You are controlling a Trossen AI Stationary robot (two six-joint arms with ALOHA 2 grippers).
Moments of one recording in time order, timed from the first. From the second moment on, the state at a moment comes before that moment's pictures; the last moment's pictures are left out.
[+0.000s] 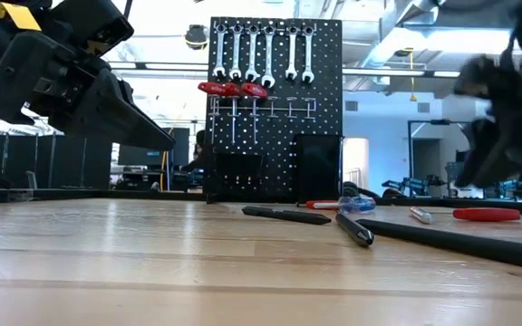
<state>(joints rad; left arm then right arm) -0.58 1.57 0.53 0.48 -0.77 -0.26 0.45 1.05 0.38 -0.32 0.43 0.54</state>
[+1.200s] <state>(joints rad) -0.54 1.57 0.53 0.77 -0.49 0.06 0.64 1.24 0.43 0.05 0.55 0.61</state>
